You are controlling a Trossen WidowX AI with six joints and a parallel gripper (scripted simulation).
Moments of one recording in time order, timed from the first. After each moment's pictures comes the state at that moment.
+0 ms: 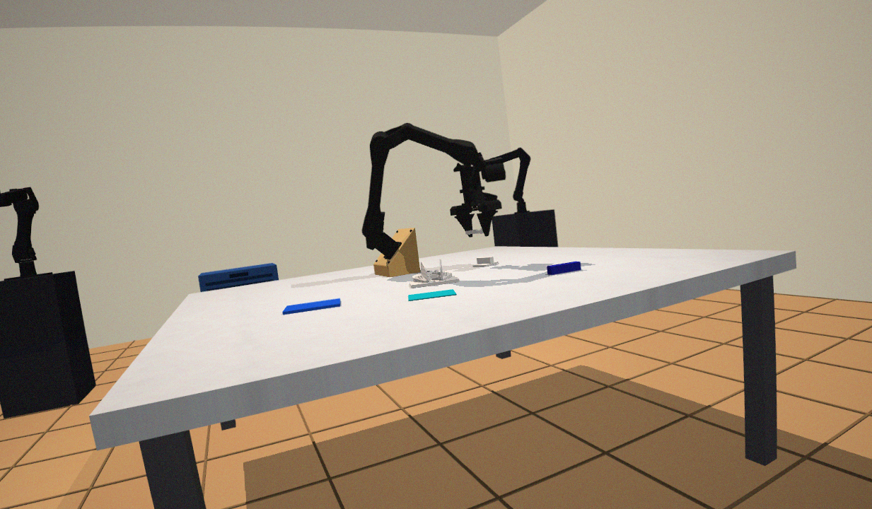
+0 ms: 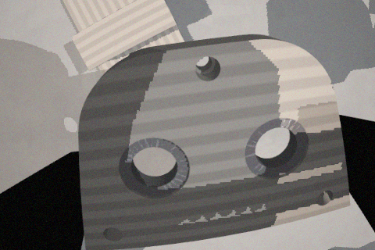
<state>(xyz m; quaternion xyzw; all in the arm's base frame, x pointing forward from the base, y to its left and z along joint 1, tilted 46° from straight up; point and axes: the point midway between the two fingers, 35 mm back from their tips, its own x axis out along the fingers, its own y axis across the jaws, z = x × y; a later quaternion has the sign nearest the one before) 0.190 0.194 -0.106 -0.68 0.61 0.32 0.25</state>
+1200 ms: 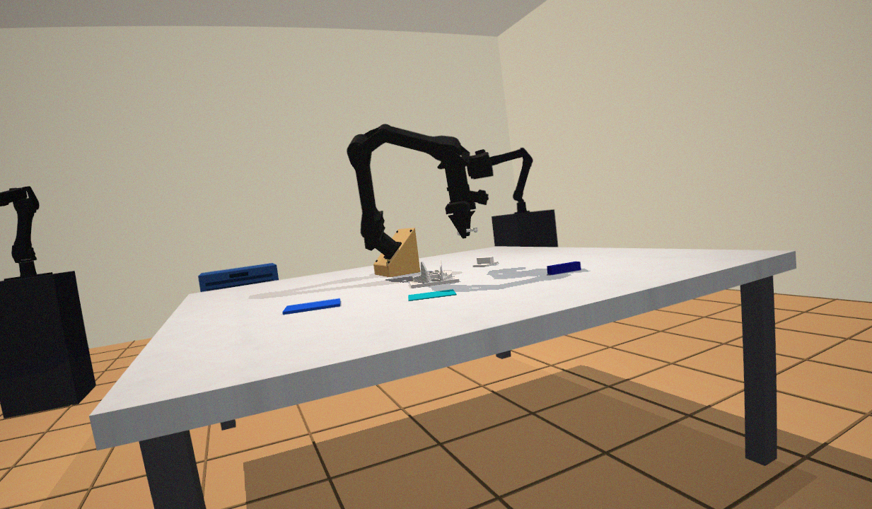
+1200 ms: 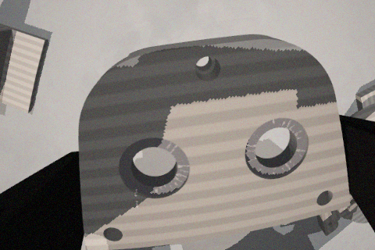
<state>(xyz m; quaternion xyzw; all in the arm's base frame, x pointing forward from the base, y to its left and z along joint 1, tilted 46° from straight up) 0.241 0.149 -0.051 -0.54 0.68 0.08 0.48</state>
